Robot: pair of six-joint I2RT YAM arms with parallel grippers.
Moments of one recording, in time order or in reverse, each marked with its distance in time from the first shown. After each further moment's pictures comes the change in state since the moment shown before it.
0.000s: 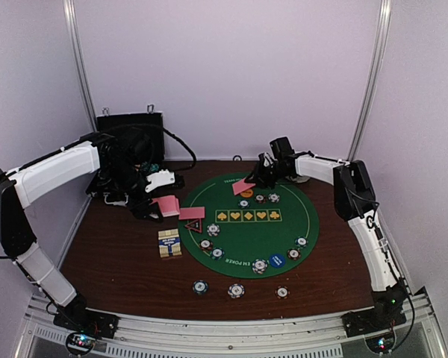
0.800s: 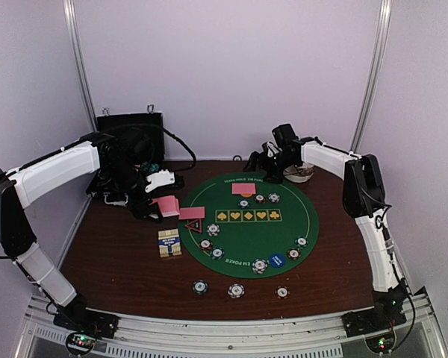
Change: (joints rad) left arm 0.000 0.000 0.000 -0.005 0.001 0.000; right arm 0.018 -0.132 0.005 -0.204 0.154 -0.160
